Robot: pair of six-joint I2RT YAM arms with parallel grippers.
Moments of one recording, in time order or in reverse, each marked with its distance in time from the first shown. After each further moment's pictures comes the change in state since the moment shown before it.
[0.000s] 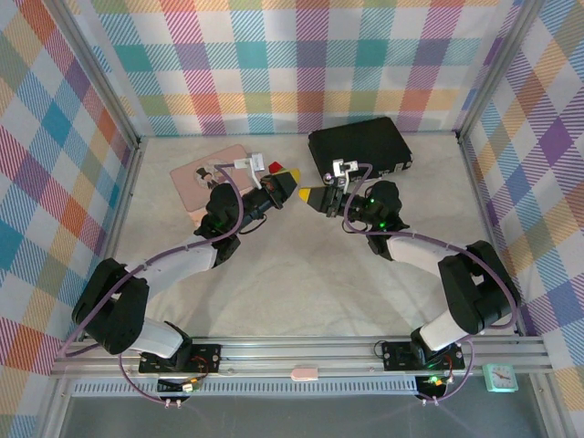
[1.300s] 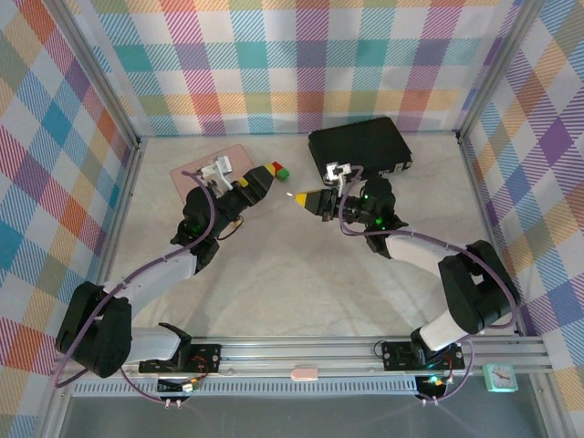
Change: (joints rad) left arm 0.138 -0.154 -0.103 -0.155 -0.053 -0.160; right arm 0.029 -0.009 0.038 -0.230 0.008 -0.220
